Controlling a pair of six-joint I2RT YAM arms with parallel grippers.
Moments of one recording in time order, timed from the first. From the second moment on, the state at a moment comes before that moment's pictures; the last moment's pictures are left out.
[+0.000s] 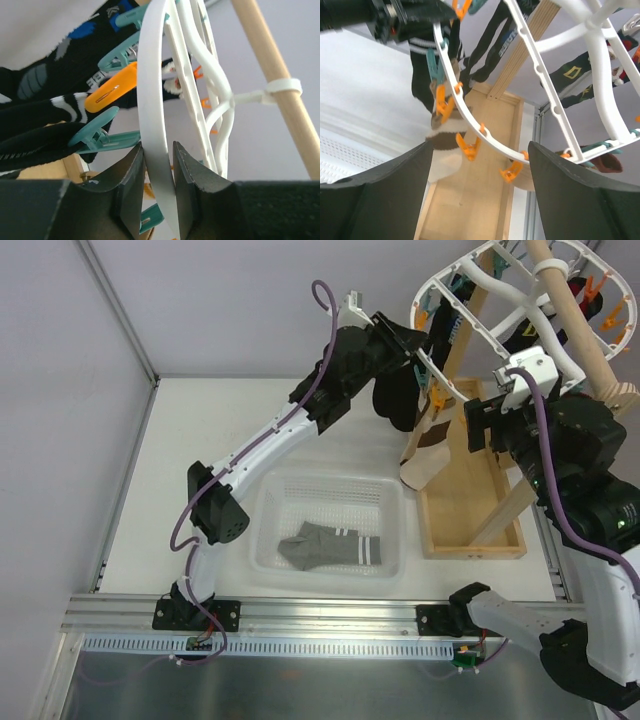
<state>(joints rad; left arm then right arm) -0.81 2.09 2.24 -0.05 -0.14 -1.04 0.49 1.01 1.78 -0.94 0.32 -0.28</state>
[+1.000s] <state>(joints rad) -0.58 1.89 2.01 -0.04 0.15 -0.82 0.50 1.24 1.80 -0.95 0.42 -0.42</state>
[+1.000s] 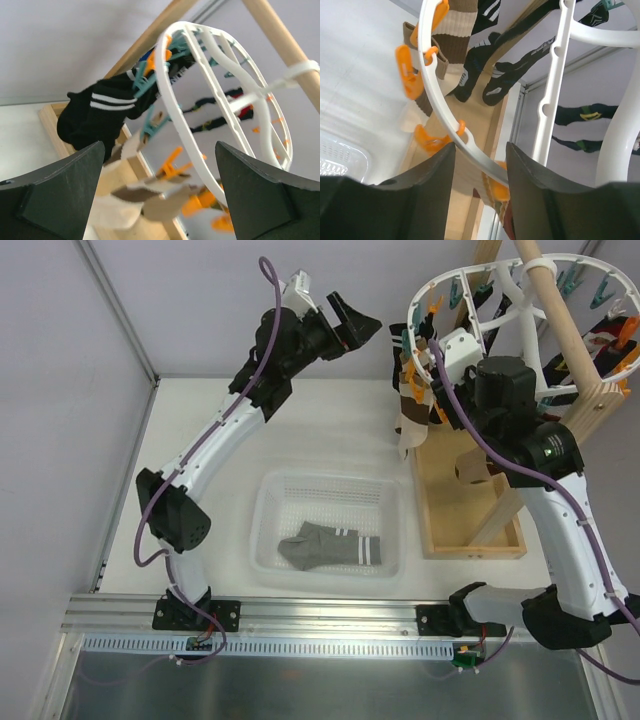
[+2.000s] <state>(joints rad) -0.59 1.74 1.44 0.56 0.68 -0.52 0.50 1.23 1.83 -0.89 0.30 -0.31</state>
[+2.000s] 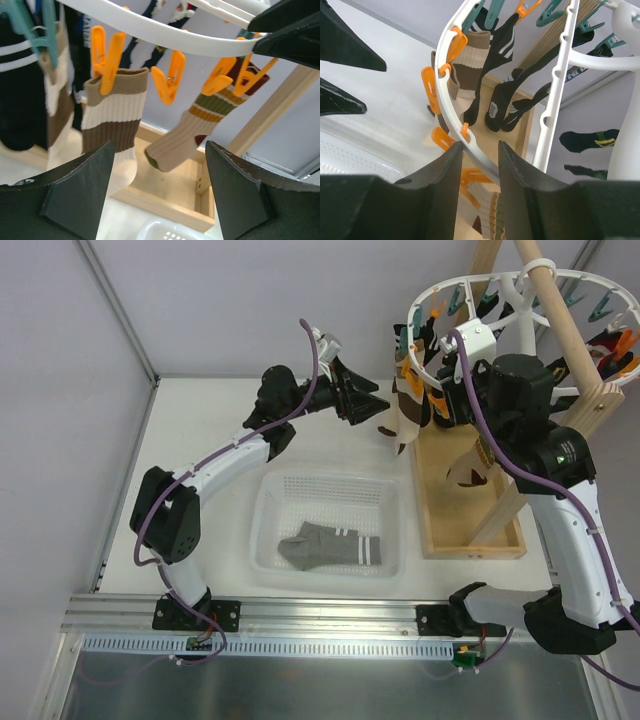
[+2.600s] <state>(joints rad) -0.72 1.98 1.56 0.83 0.63 -0.62 0.50 1.22 1.82 -0.87 0.30 -0.30</state>
